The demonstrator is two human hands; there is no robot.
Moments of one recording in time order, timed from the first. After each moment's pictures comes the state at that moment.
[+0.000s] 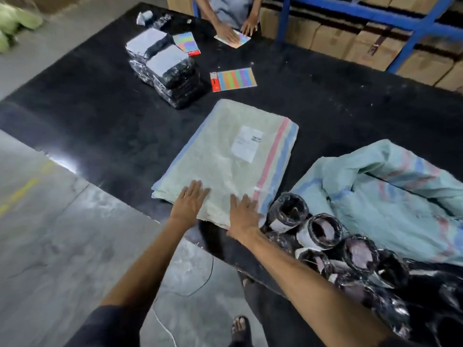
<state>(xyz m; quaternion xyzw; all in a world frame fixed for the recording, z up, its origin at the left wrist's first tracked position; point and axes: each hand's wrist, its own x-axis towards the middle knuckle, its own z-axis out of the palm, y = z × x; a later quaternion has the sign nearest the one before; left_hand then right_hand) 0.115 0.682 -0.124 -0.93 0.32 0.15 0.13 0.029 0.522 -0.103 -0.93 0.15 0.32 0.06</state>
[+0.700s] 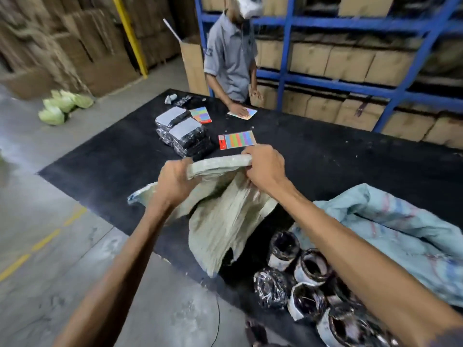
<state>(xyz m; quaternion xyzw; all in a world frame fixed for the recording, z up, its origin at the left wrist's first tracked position) 0.134 0.654 0.133 -0.94 0.22 -0.13 -0.23 0.079 0.421 0.141 -0.97 0.08 -0.16 0.18</state>
